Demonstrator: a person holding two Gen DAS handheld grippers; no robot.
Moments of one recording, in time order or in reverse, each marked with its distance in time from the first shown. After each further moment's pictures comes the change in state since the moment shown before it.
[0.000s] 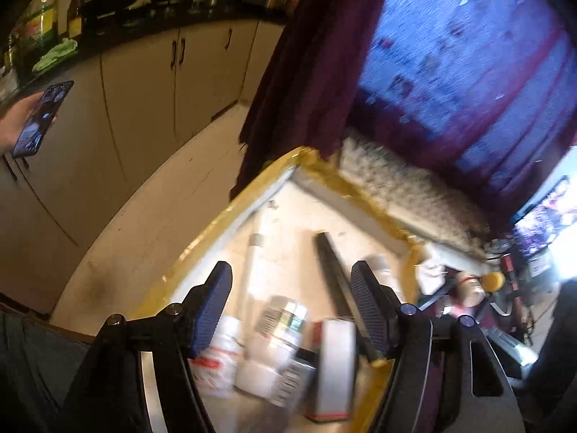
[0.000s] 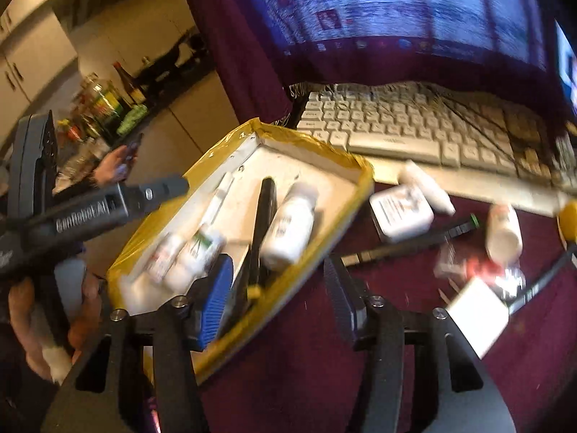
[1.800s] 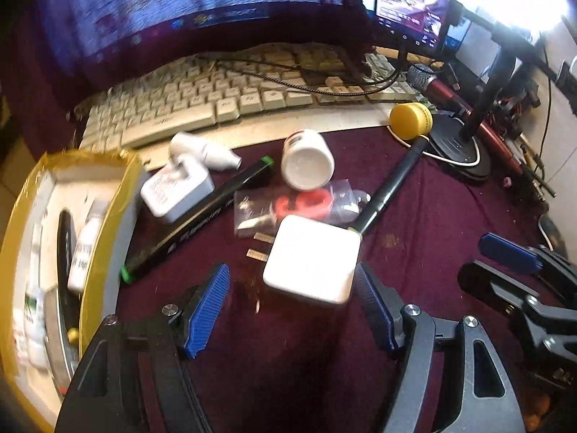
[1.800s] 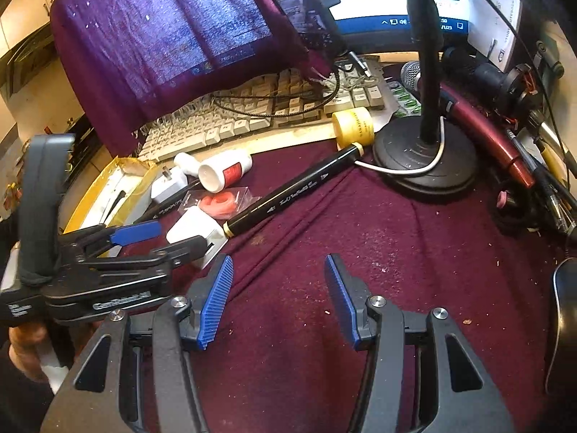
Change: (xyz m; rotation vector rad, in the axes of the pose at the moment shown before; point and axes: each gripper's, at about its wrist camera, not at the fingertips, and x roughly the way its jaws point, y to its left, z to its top) left arm 0.078 -0.253 -0.113 0.552 0.204 -0.010; right arm -0.112 -0.167 -0.072 0.229 -0.140 -0.229
